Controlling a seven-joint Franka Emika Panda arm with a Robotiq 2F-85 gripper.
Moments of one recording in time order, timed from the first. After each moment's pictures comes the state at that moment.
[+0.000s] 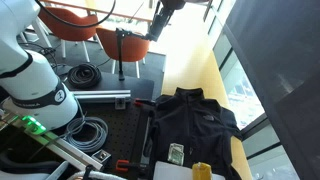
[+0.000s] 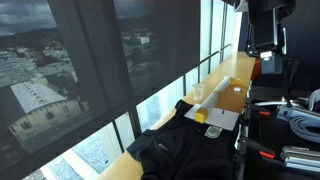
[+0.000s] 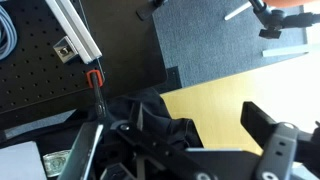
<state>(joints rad) 0.23 -0.44 0.19 -2.55 0.47 2.00 0.34</state>
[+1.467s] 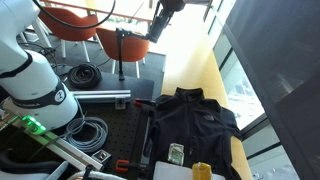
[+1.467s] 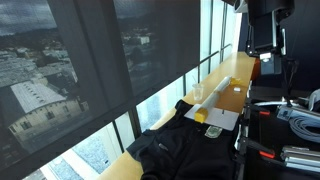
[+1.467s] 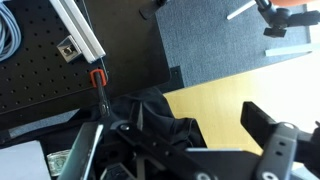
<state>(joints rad) 0.22 -0.44 0.19 -2.56 0.46 2.00 0.34</state>
